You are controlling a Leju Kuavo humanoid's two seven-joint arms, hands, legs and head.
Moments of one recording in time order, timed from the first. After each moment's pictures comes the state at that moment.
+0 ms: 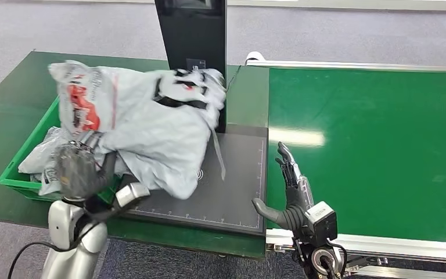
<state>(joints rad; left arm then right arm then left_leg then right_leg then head) -0.20 -0.03 -0.07 -1.49 -1.17 0.69 -0.31 -0.08 0.10 0.17 -1.28 0.18 0.20 -0.59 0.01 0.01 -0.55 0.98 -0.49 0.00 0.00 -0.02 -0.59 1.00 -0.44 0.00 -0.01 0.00</state>
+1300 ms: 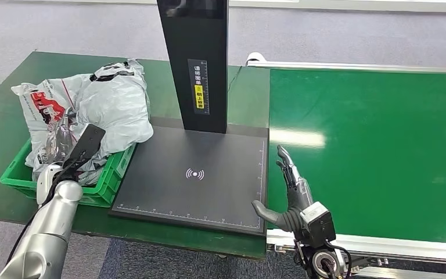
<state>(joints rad) -0.53 0.10 0.13 -0.84 -0.86 0.41 -0.17 -0.07 0.09 0.16 -1.30 0.23 0.19 -0.55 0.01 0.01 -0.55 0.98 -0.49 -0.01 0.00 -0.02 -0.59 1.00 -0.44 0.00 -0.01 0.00</state>
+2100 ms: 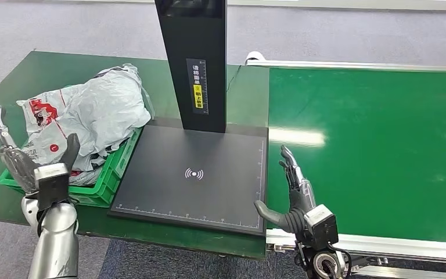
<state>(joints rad) -0.26 -0.09 0.16 -1.40 -0.47 0.54 -0.67 -0.06 0.09 0.16 -1.30 0.21 0.17 -0.58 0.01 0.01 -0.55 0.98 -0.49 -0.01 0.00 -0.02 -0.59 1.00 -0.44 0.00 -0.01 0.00</state>
